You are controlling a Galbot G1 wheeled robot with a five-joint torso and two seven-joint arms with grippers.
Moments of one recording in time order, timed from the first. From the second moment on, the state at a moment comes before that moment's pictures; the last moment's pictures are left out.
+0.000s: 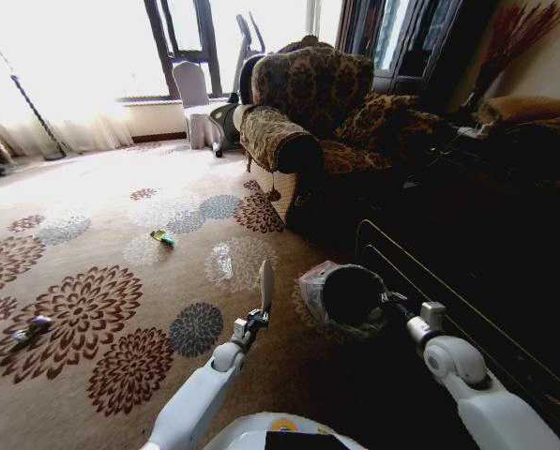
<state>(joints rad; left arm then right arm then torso) 1.10 -1.22 -0.08 -1.49 -0.36 -0.08 0.02 -1.35 0.81 0.49 1.90 0.73 -0.35 0.05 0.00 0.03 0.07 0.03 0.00</state>
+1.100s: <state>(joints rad) 0.98 -0.78 -0.04 -1.97 -0.49 -0.08 0.22 -0.50 0.80 -0.33 1.63 1.15 -0.65 0.31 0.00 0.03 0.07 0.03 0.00</state>
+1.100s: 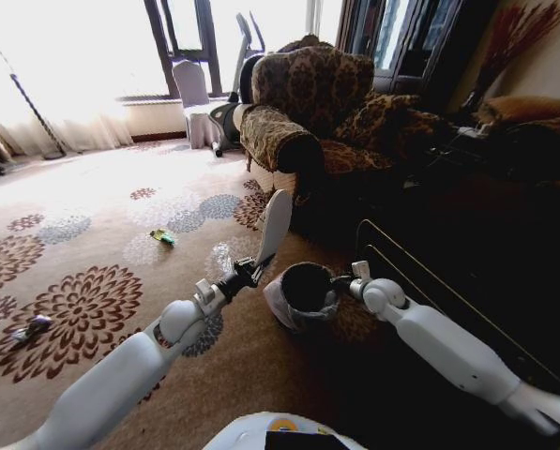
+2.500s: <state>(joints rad) 0.93 -0.89 -0.01 -1.87 -0.49 -0.06 0.16 -0.39 0.82 -0.41 1.75 1.27 -0.68 0.40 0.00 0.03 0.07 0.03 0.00</state>
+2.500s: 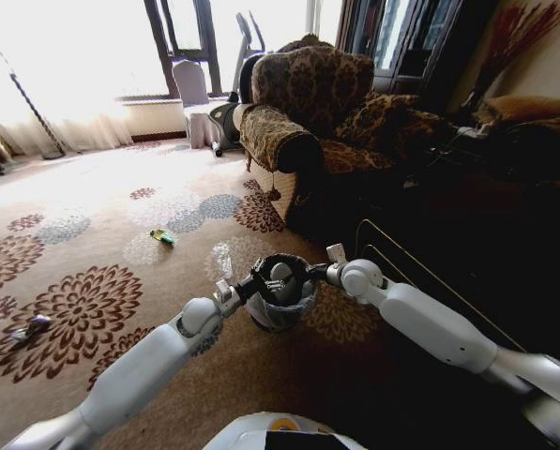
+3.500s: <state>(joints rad) 1.16 -1.05 -0.15 -1.83 -0.71 0.25 -0.43 -1.02 0.67 0.16 1.96 0.90 -0.52 0.15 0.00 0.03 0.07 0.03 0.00</state>
